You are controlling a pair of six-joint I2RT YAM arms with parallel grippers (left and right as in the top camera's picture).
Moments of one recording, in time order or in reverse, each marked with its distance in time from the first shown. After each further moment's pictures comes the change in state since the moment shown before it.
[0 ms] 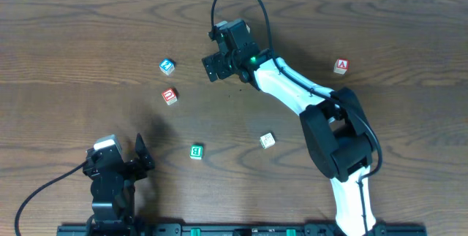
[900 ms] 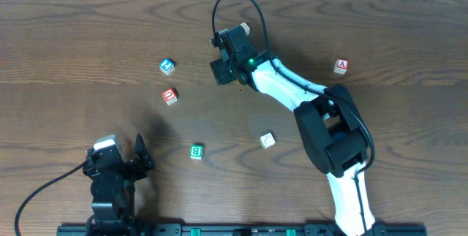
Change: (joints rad) left arm 0.000 0.000 0.000 0.000 0.000 0.000; right arm 0.000 0.047 0.000 -0.041 0.017 0.026
